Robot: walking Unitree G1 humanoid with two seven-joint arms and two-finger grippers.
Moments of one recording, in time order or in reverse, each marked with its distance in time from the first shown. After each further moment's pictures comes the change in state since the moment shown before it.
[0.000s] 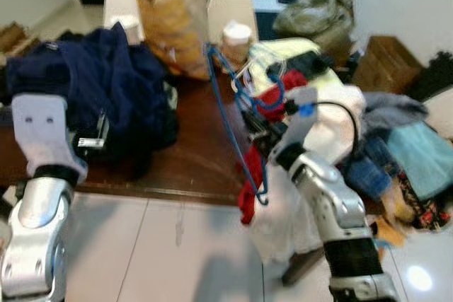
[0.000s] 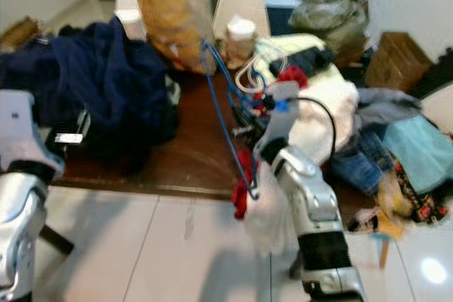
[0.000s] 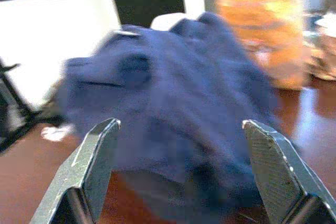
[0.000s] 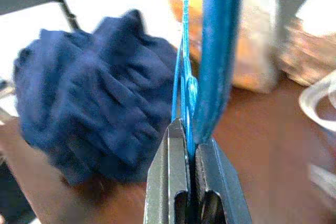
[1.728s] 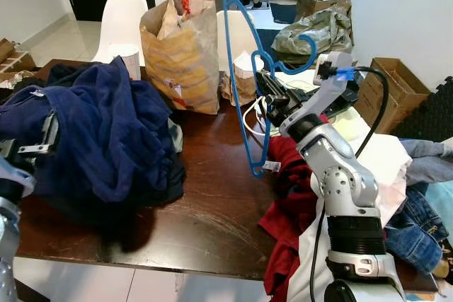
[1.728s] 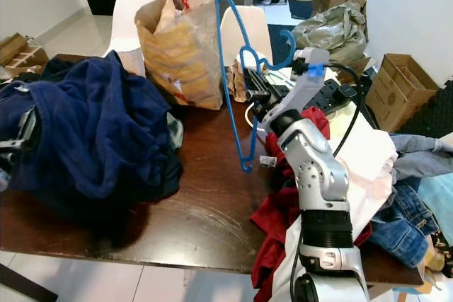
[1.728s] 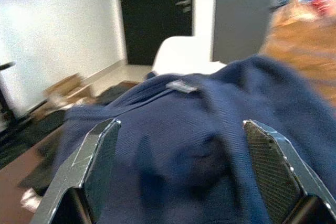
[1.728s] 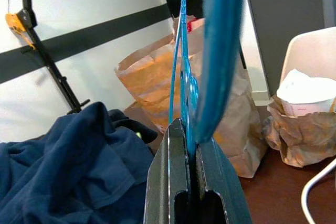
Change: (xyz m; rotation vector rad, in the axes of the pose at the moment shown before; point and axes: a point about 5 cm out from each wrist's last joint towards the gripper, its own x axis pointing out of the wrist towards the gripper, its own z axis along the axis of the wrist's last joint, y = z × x) left arm -0.018 0.068 -0.004 -0.073 0.002 0.144; right arm 0.012 -0.009 0.042 0.124 -0.132 -0.031
